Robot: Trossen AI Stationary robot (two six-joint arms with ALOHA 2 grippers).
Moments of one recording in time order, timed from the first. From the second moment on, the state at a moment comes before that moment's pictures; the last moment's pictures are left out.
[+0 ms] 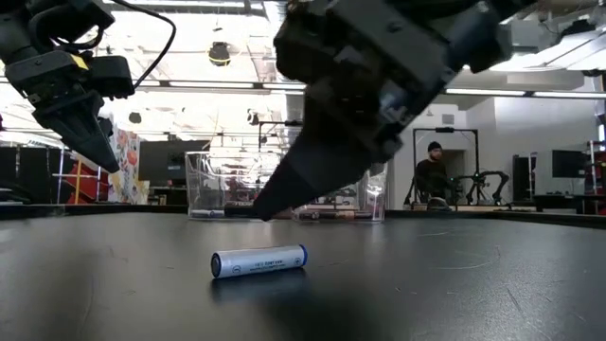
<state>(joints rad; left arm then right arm) -0.10 0.66 0.39 -0.57 -0.16 -0.46 0.37 2.04 1.20 0.09 0.14 0.37</state>
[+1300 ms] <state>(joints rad) -0.10 0.66 0.39 -0.54 -0.20 -0.38 -0.44 1.89 1.52 -0.59 -0.06 0.14</state>
